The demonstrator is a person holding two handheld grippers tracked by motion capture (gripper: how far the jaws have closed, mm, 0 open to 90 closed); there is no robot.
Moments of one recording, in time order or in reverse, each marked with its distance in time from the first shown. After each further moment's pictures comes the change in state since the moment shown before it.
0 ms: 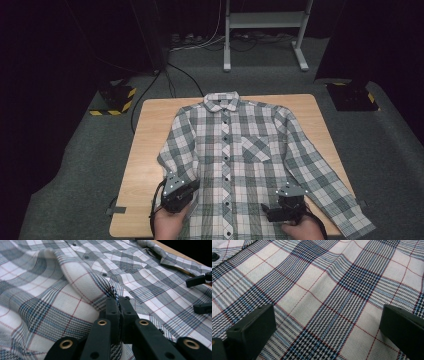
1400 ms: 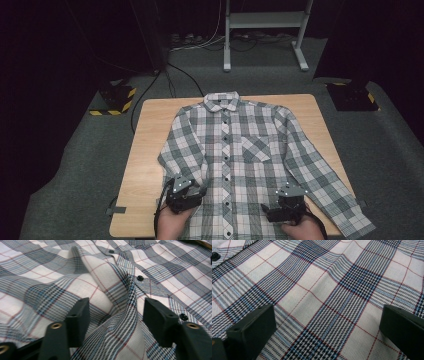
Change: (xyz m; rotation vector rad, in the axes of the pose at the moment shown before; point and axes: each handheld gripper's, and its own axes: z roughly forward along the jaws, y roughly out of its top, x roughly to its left) left arm 0.011 -0.017 0.019 0.105 0.038 0.037; right arm 0.000 0.000 0.000 0.001 0.003 -0.002
